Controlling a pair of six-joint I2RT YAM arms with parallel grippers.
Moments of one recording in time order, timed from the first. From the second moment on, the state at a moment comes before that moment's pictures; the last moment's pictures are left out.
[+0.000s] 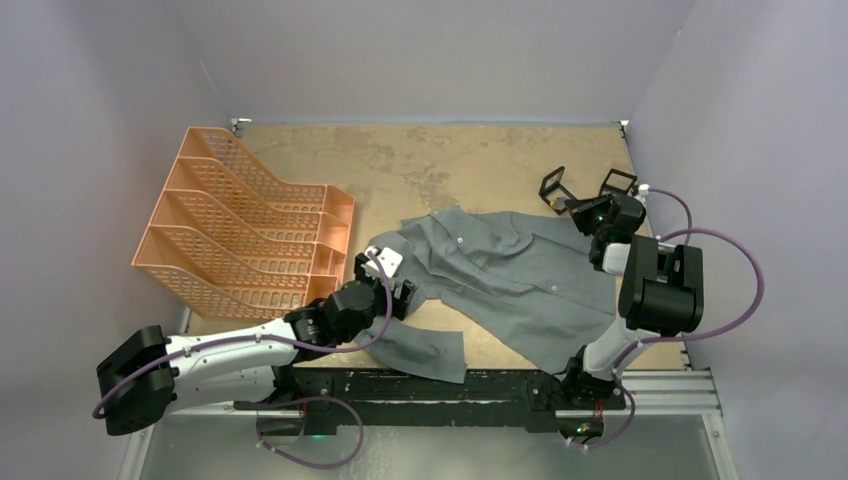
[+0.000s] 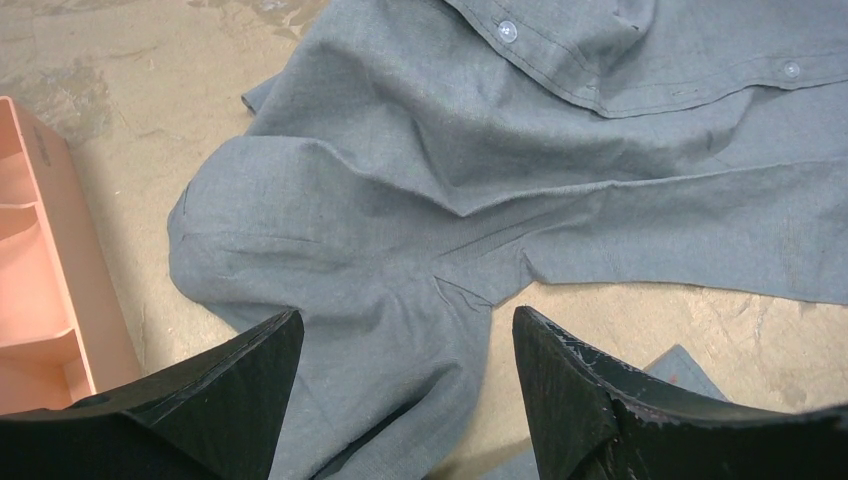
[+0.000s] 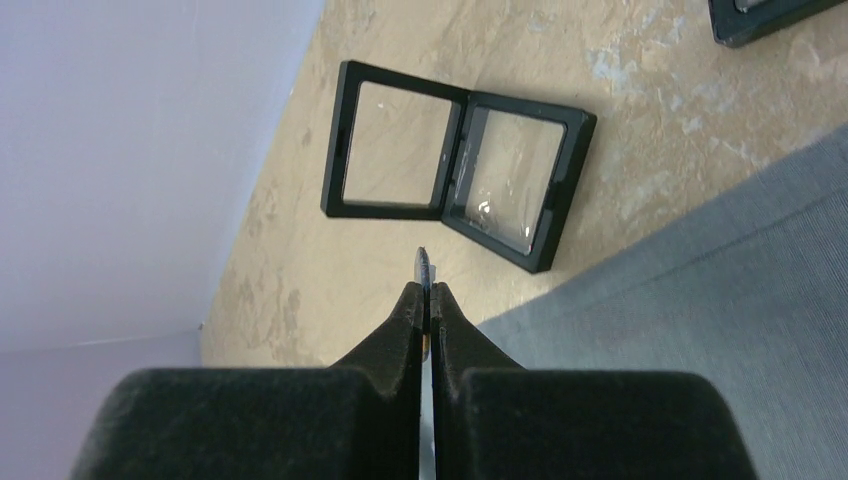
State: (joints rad) left arm -1.07 0.99 0.37 0.26 -0.48 -0.20; right arm -0.27 1.67 0.63 0.64 -0.28 0.93
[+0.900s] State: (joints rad) left arm -1.07 1.01 0.38 0.25 -0.46 -0.20; right arm -0.27 1.92 0.84 0.64 -0.26 0.99
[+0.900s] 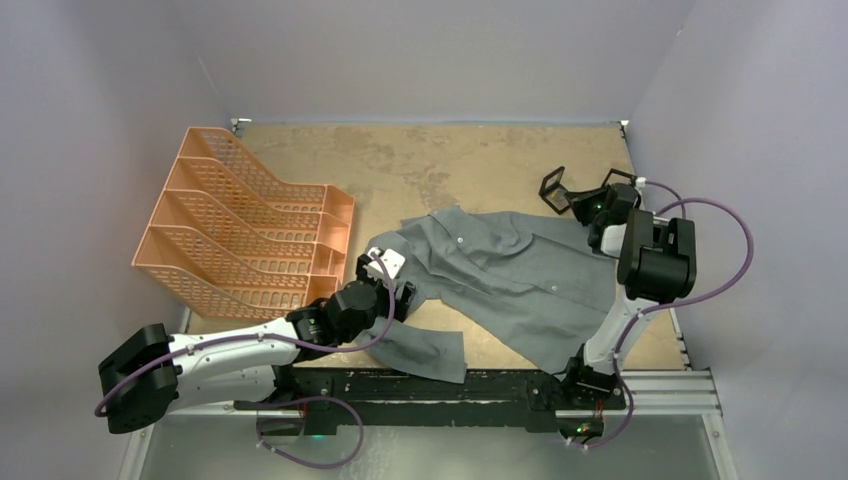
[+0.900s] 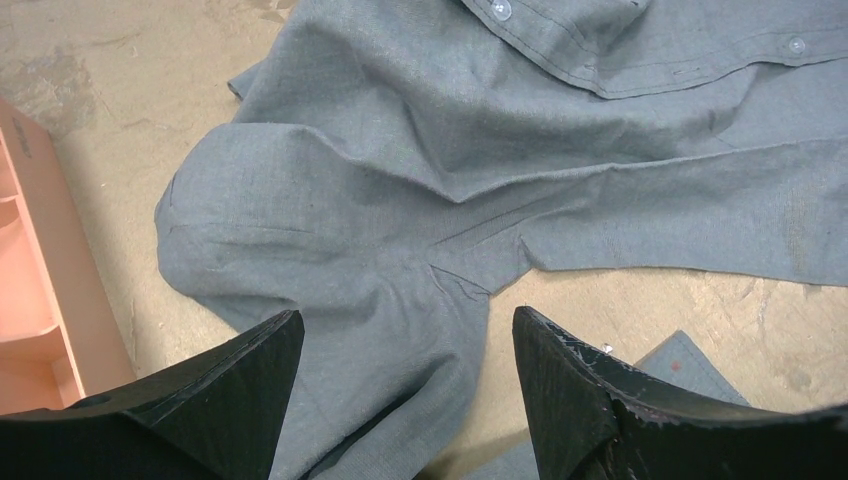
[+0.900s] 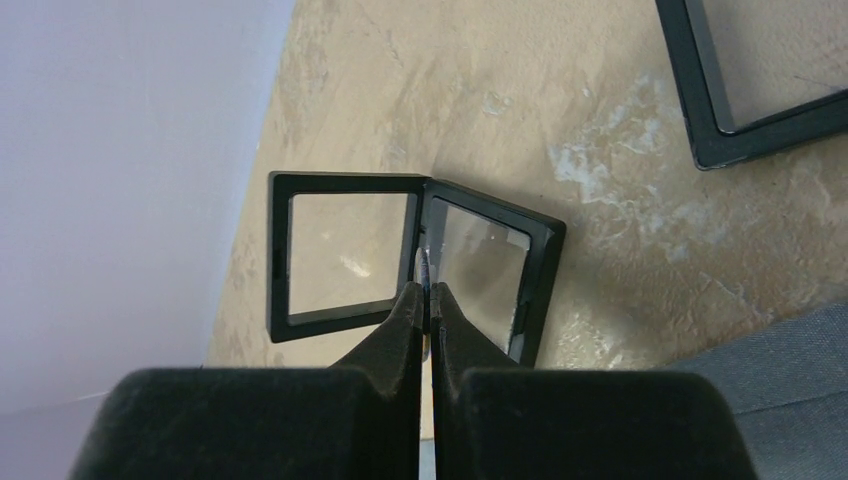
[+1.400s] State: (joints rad) left arm -1.07 1.01 0.38 0.25 -0.46 -0.20; right arm -0.27 1.94 0.84 0.63 -0.26 0.99
